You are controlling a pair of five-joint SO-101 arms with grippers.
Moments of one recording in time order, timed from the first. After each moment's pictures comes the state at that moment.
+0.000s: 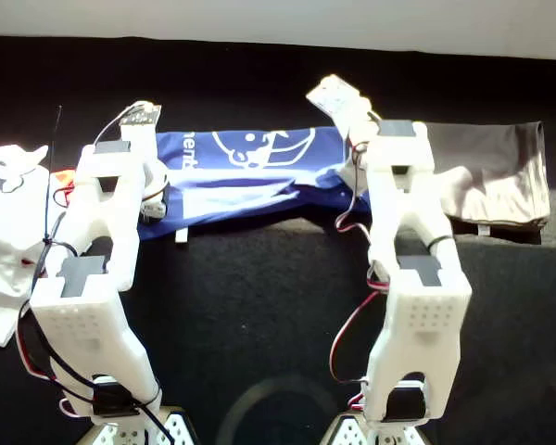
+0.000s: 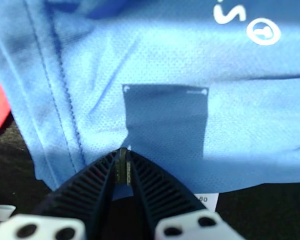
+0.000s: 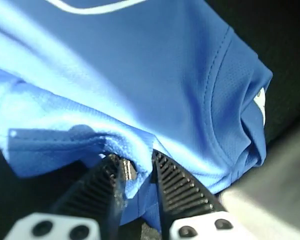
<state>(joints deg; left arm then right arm) -11.6 26.9 2.9 59.2 -5.2 -6.1 35.5 -23.1 61.9 40.1</state>
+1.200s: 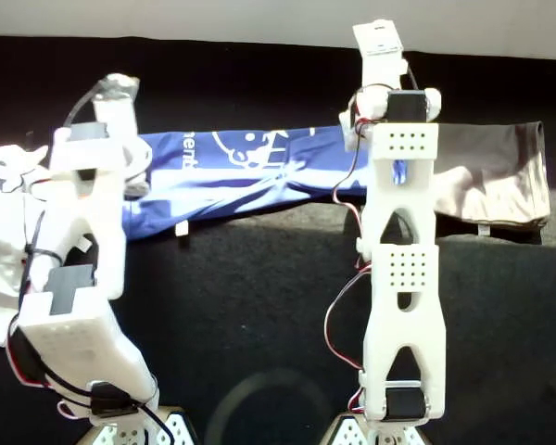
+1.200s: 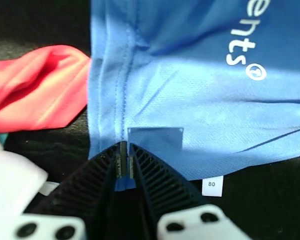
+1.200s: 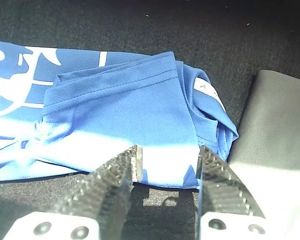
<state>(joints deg) -17.1 19.3 -4.4 65.4 -3.2 -5.9 62.9 -94.3 100.5 10.0</state>
